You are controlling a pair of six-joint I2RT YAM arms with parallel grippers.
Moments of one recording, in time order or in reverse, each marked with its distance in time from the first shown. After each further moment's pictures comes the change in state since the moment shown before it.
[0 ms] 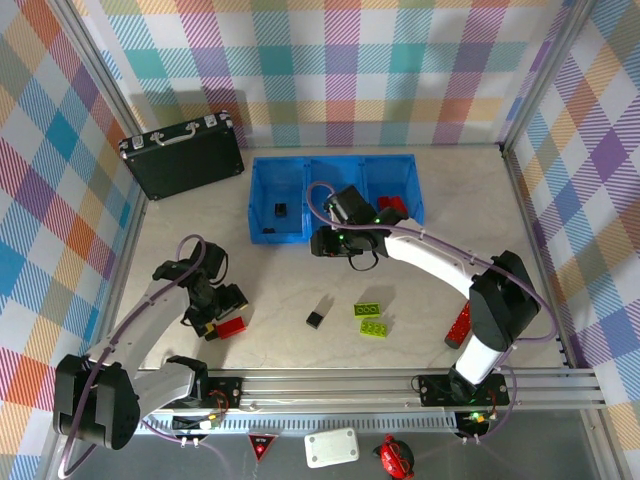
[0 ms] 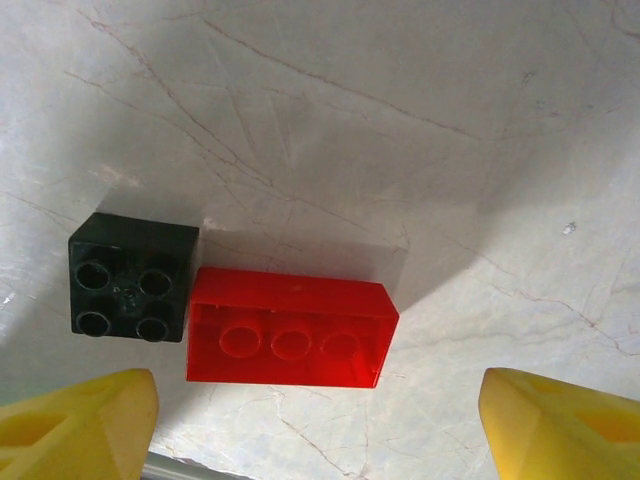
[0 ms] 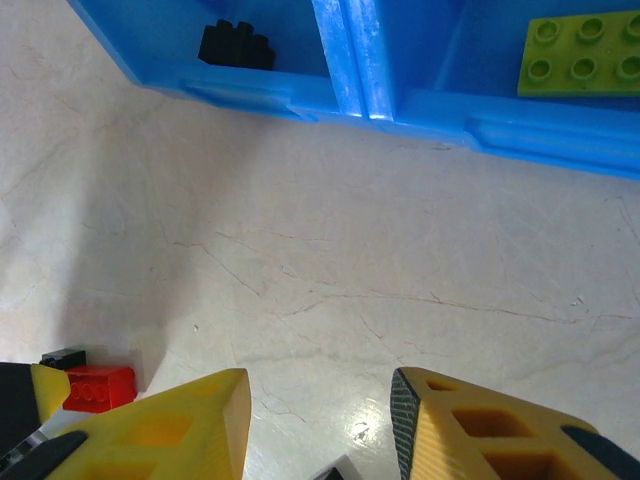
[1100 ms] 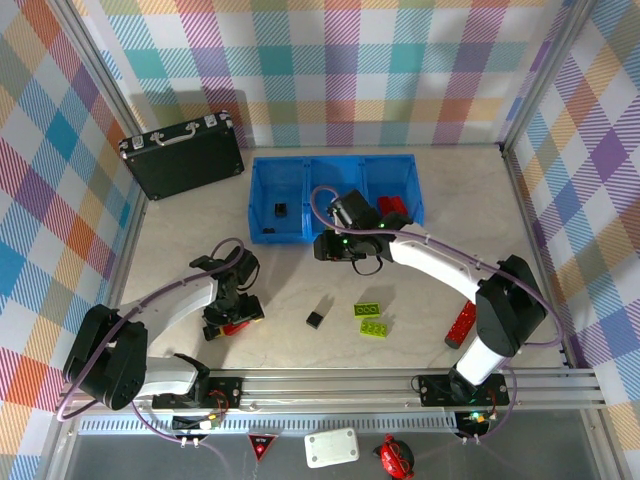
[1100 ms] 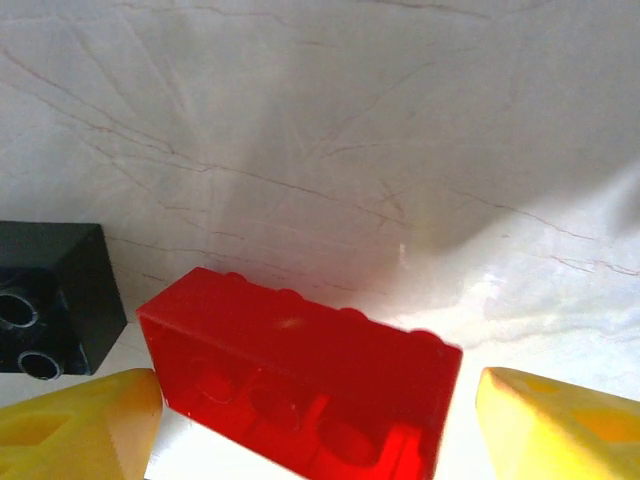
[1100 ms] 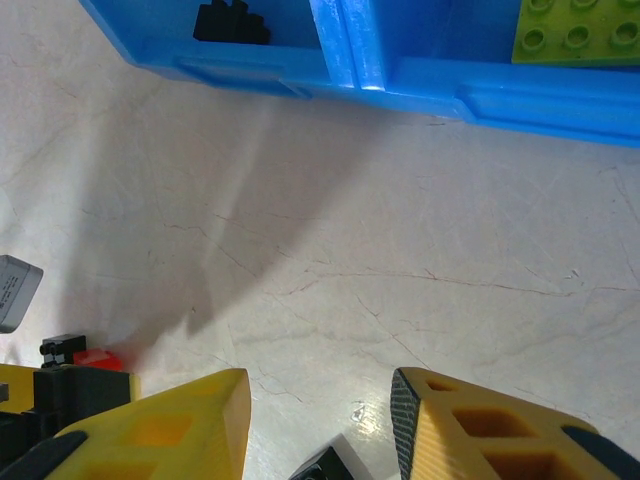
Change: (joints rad) left arm -0.213 0.211 0.011 0.062 -0.057 -0.003; right arm 0.000 -0.045 -0.052 0.008 -0.010 0.005
